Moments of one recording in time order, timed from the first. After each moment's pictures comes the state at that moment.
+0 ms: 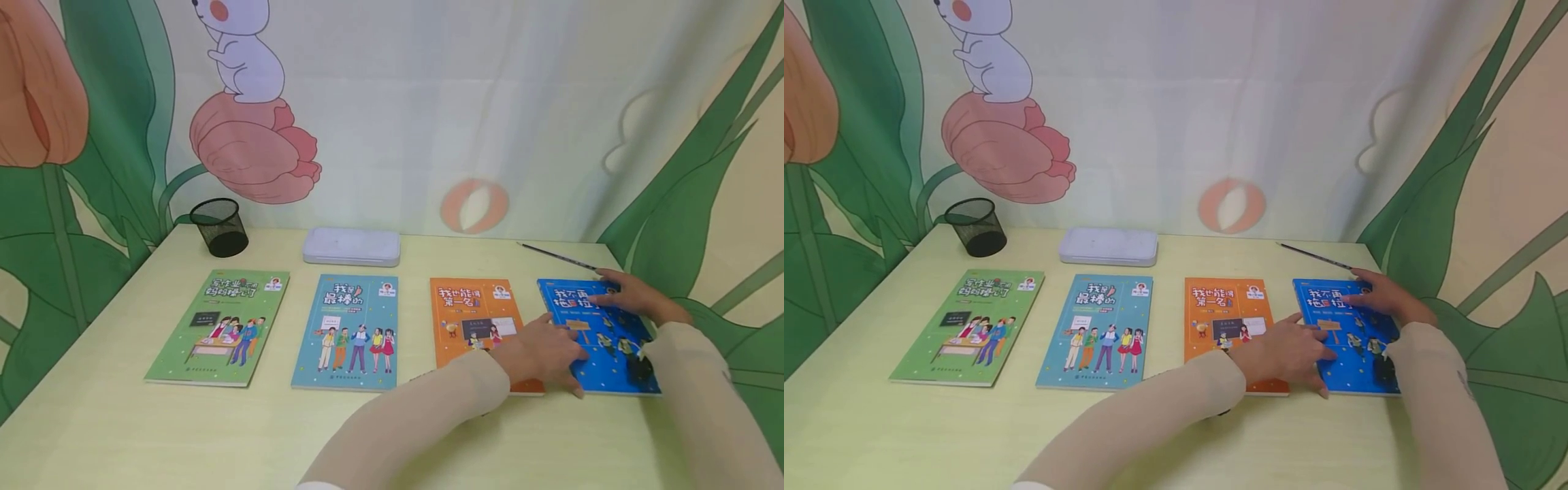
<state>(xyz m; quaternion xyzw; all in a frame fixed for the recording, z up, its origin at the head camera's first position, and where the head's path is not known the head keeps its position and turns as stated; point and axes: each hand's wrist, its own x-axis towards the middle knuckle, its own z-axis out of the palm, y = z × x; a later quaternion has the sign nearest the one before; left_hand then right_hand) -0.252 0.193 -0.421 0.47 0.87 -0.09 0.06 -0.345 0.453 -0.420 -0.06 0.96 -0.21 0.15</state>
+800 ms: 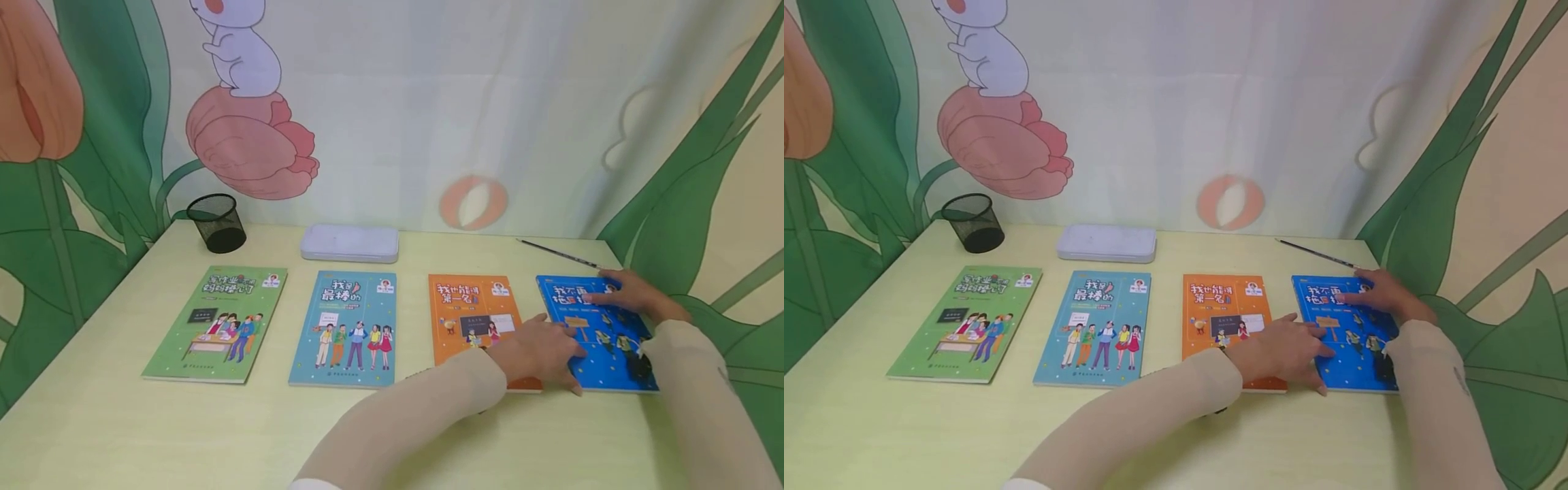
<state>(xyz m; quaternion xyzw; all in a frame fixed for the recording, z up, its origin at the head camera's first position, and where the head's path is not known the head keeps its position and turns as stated) -0.250 0.194 -0.423 0.45 0.89 -0.06 0.08 -0.345 0.455 -0.425 -0.01 0.97 -0.20 0.17</state>
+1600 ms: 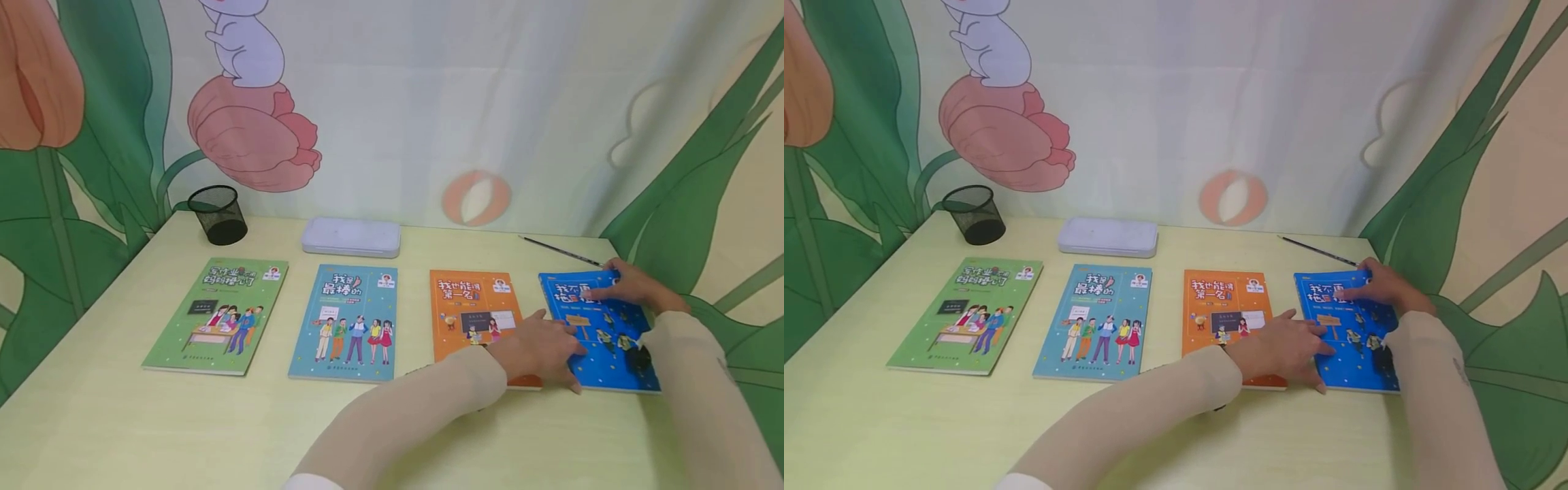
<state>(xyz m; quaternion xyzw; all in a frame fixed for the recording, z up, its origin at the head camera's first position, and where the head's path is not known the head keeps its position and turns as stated) -0.248 0.192 -0.421 0.44 0.89 -0.05 0.09 -0.356 0.454 -0.418 0.00 0.96 -0.22 0.17</state>
